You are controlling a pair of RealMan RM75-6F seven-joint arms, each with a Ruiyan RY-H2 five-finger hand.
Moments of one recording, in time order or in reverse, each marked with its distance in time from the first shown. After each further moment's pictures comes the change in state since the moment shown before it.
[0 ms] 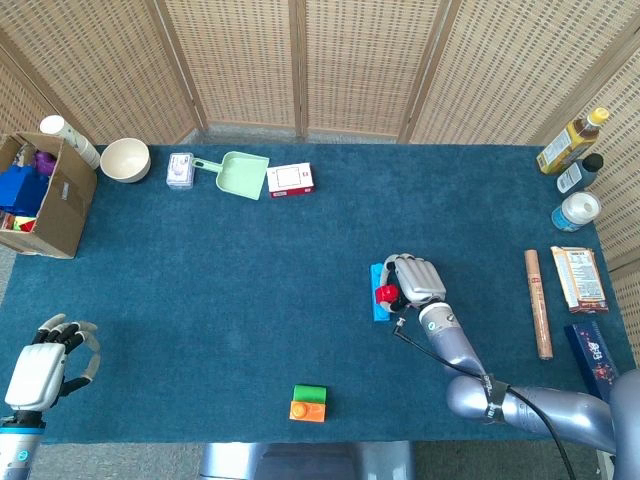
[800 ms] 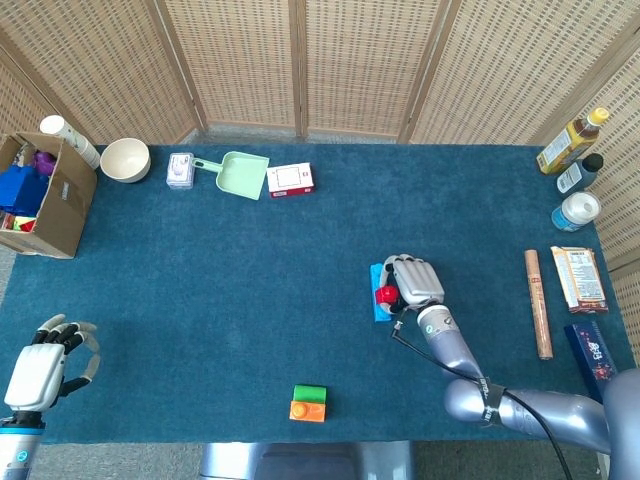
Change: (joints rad) left arm 0.001 -0.004 0.001 0.010 0.001 0.003 -0.011; right arm -0.004 -0.016 -0.014 -0.003 -0.013 0.025 -0.044
